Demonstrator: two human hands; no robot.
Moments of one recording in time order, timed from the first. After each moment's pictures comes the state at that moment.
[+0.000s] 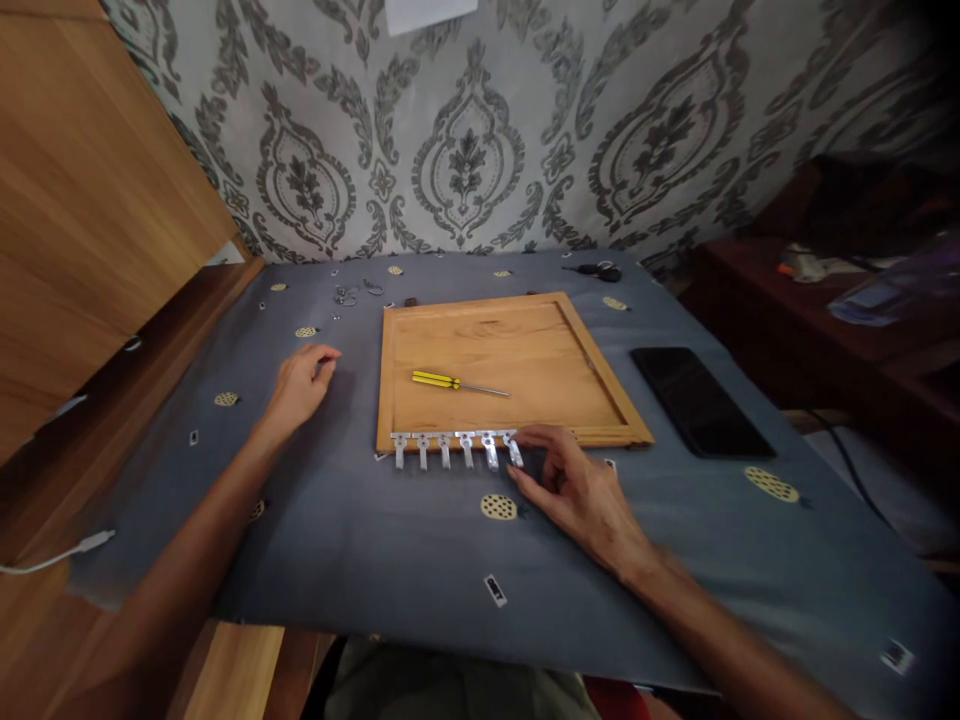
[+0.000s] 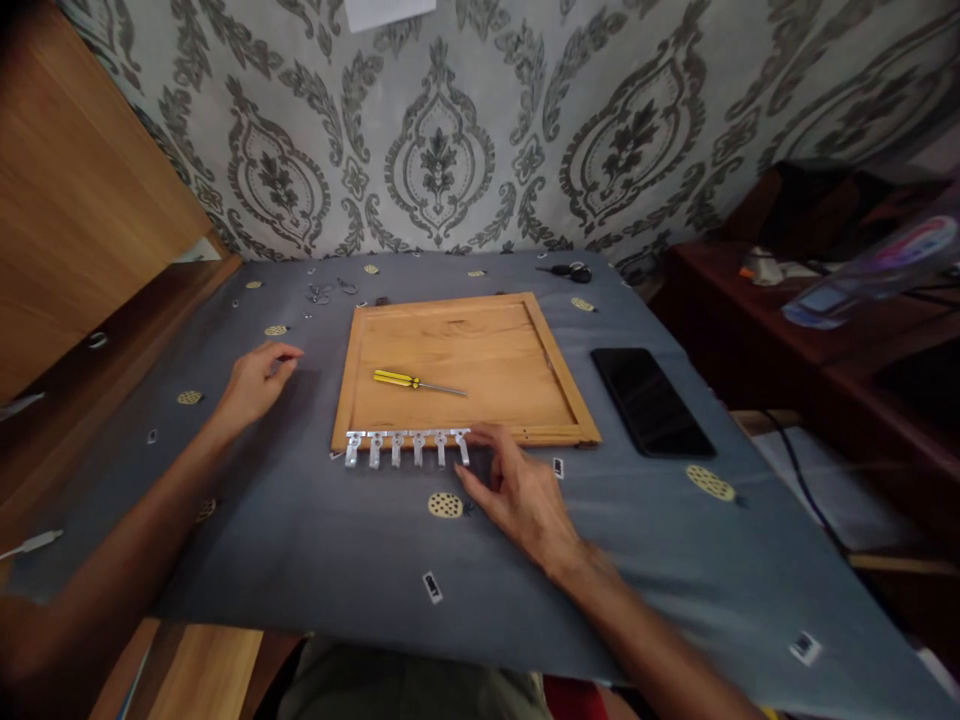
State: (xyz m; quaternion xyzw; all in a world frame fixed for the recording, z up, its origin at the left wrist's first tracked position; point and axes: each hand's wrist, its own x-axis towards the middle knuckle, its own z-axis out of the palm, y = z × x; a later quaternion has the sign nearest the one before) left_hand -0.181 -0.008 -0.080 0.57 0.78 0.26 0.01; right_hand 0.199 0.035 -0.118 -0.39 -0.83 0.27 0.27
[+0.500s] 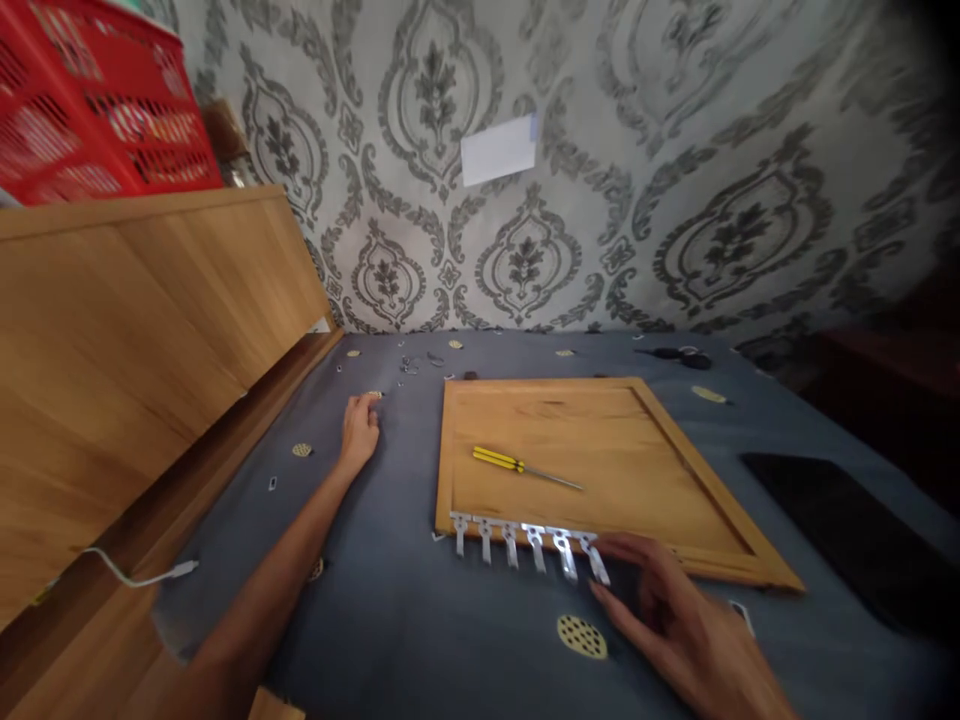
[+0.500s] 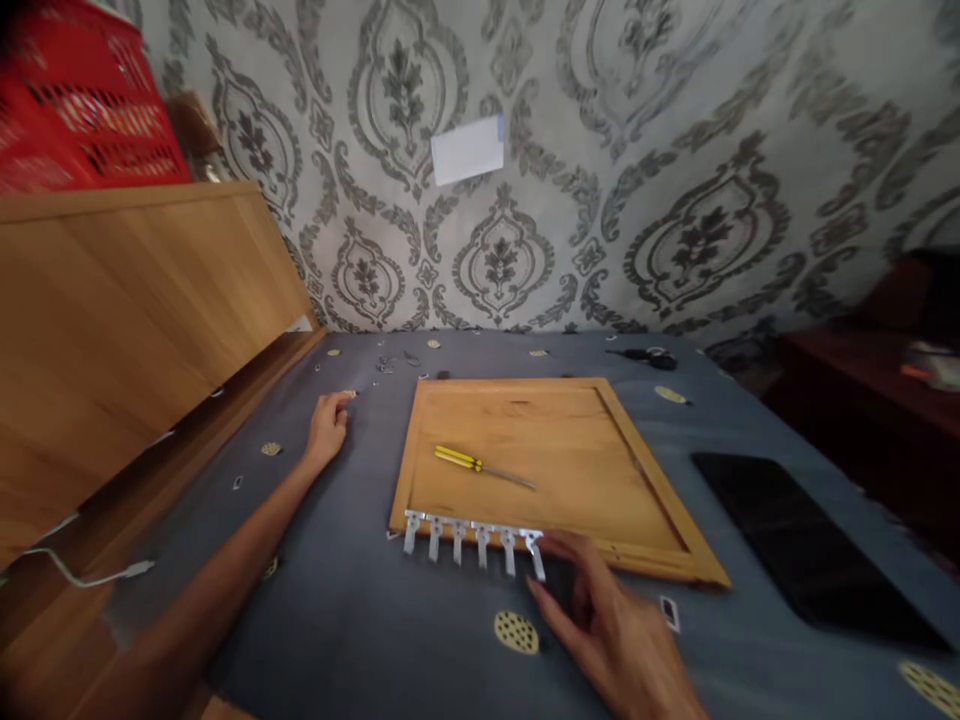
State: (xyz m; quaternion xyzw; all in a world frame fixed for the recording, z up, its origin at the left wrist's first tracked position) left_hand -0.238 0.015 -0.134 0.51 0.79 0.32 -0.11; right_hand 0.203 0.047 -0.137 -0.38 -0.83 0.26 0.31
